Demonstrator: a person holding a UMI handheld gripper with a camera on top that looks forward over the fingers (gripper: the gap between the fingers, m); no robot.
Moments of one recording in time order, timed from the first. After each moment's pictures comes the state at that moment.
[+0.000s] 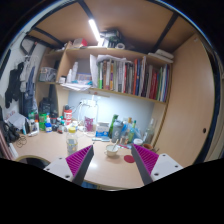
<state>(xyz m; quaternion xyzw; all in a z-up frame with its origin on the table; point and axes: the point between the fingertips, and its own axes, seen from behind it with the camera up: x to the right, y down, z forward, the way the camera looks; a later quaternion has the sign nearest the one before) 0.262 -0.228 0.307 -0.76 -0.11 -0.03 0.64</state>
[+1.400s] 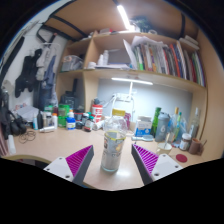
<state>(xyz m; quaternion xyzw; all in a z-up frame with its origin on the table) 0.046 -0.110 0.129 -0.73 -0.18 0.07 0.65</state>
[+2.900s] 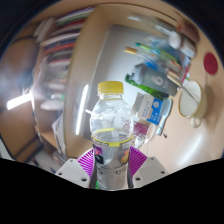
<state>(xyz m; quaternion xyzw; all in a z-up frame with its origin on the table) 0.073 0.113 0.186 -0.62 0.25 0.55 0.51</state>
